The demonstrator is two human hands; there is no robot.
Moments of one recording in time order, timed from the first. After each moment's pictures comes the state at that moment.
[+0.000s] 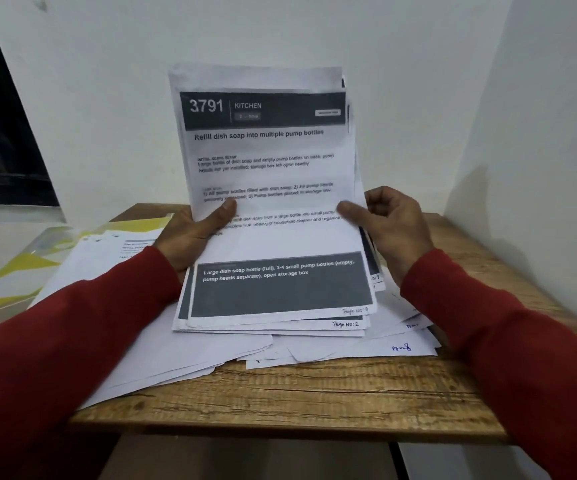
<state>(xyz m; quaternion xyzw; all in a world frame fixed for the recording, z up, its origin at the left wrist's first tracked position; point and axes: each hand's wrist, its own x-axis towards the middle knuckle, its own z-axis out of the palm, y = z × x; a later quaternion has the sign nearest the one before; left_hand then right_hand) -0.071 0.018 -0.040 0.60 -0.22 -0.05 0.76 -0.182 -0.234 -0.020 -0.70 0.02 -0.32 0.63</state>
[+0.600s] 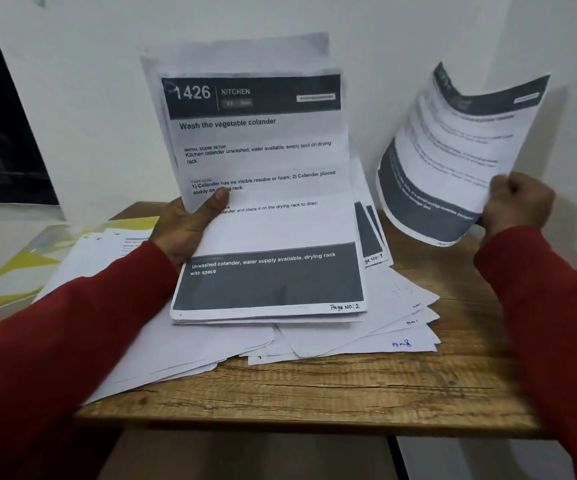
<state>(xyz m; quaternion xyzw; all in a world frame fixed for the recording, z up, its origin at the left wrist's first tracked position) -0.074 0.020 -0.033 0.61 -0.22 0.03 0.76 -0.185 -0.403 -0.019 -0.66 0.29 -0.55 0.42</state>
